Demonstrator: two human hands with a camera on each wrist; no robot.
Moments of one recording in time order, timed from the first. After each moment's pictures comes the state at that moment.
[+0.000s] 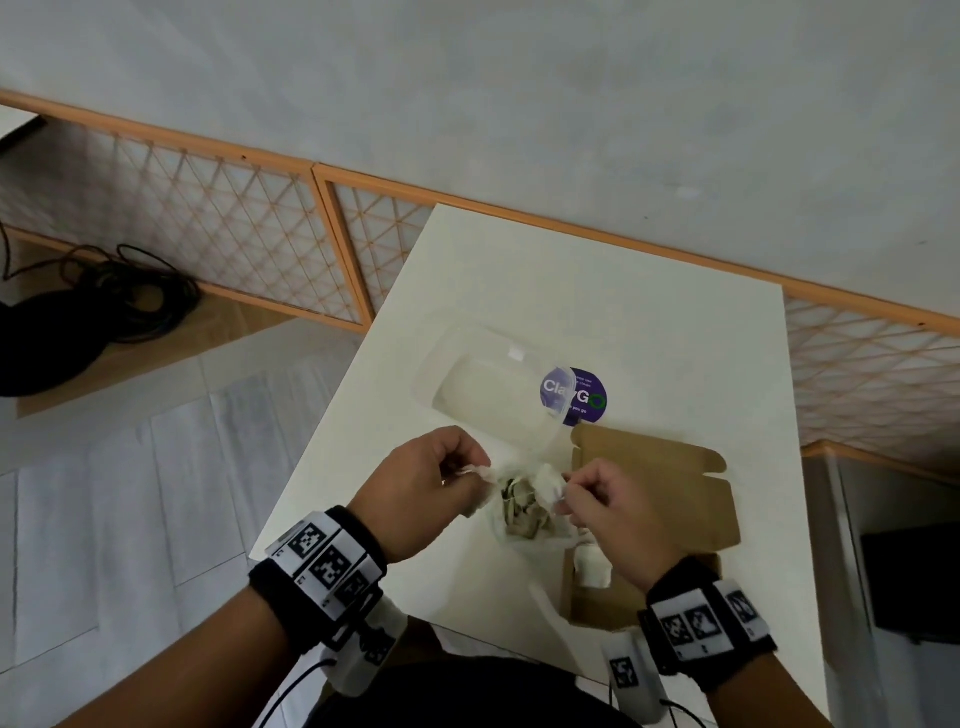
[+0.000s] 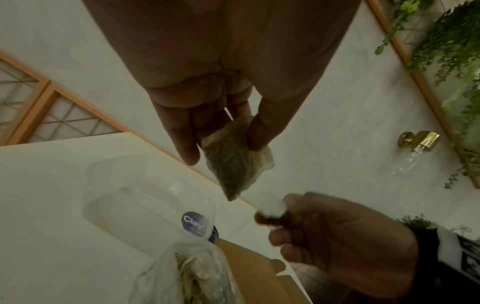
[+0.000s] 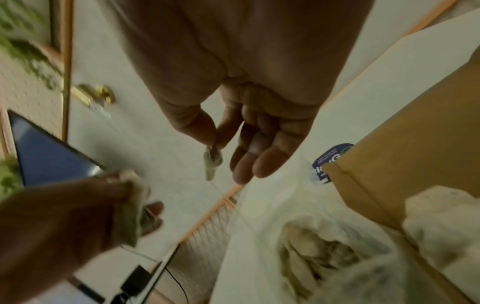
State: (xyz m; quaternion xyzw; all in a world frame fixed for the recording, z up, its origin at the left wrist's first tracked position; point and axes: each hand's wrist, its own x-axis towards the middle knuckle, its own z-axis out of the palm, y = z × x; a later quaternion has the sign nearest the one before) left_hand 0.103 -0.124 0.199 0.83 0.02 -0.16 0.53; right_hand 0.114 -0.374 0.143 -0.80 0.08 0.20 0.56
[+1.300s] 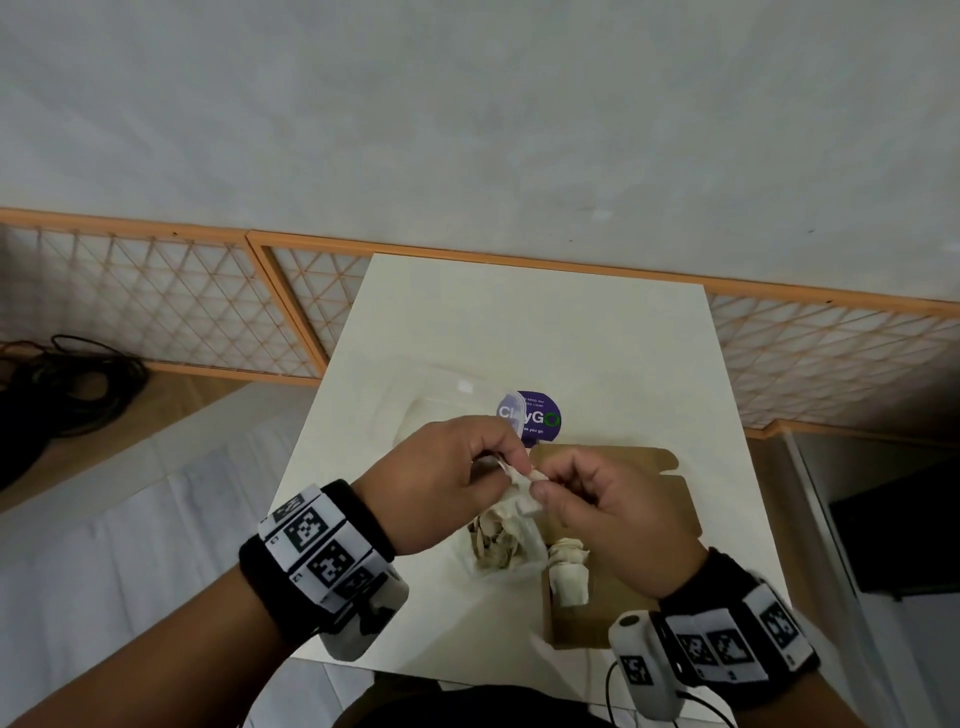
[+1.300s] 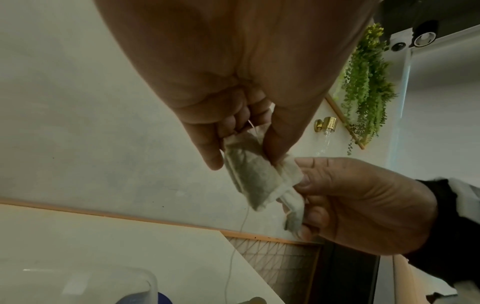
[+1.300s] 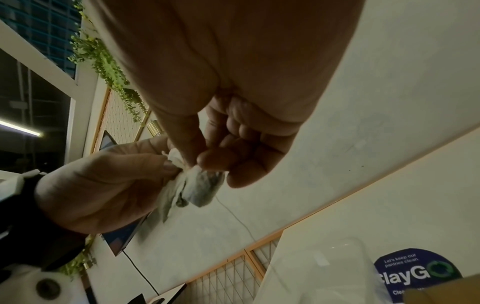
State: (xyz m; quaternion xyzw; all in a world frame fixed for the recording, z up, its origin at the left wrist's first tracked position) left_hand 0.148 -0.172 0.263 0.86 -0.23 -0.15 0.42; right_hand 0.110 -0.395 0.223 -0.79 -0.09 0.10 0.60
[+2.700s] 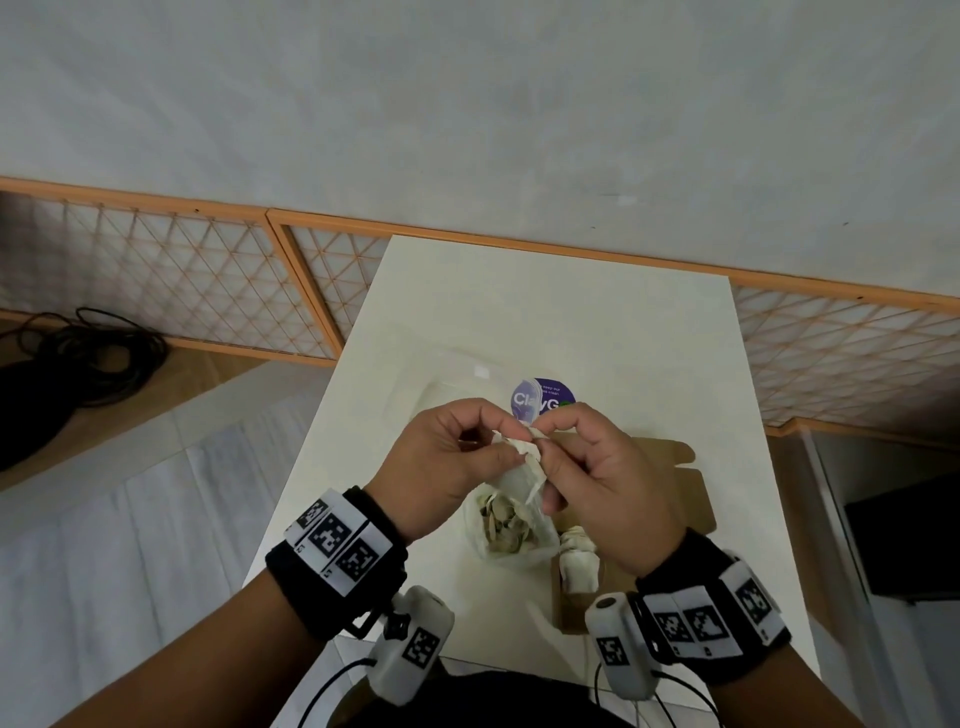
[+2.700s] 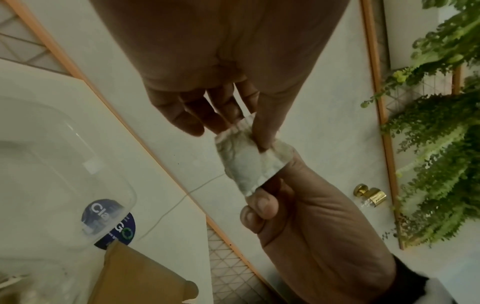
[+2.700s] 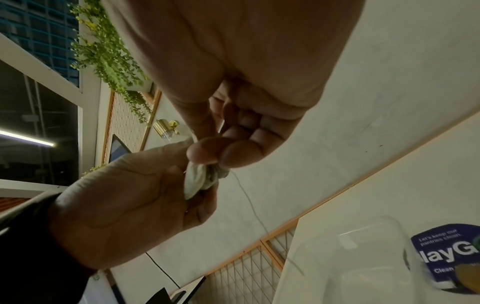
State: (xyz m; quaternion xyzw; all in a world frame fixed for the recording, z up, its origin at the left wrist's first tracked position) left_hand 0.140 -0.171 0.229 0.69 -0.05 -0.14 0.71; right_hand 0.117 -0.366 0.231 -0.77 -0.07 0.08 0.63
